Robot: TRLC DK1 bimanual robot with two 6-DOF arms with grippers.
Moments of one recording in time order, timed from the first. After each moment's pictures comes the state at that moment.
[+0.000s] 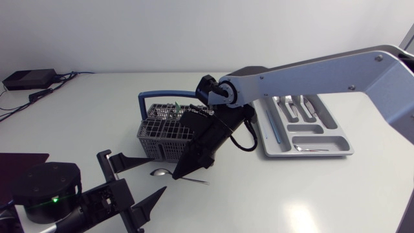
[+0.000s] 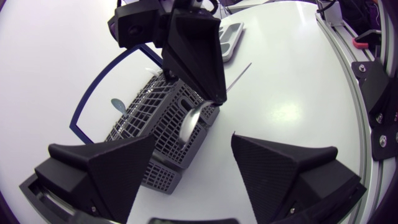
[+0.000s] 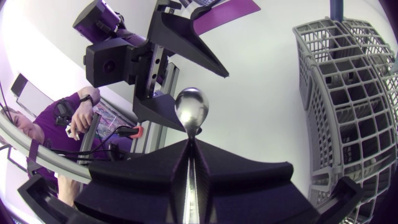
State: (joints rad) left arm -0.69 0.86 0.16 0.27 0.03 0.69; right arm 0.67 2.03 1.46 -0.93 -0.96 -0.71
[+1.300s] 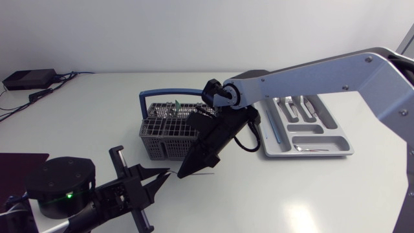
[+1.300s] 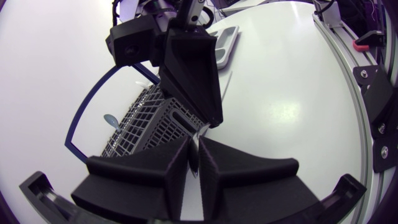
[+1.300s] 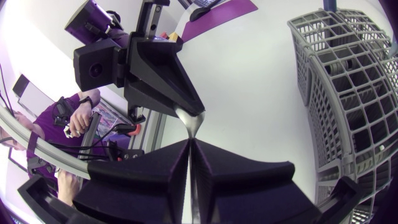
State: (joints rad) left arm -0.75 0.99 0.21 0.35 -0.01 0.69; right arm 0.63 2.06 1.45 -0.94 -0.98 -0.76
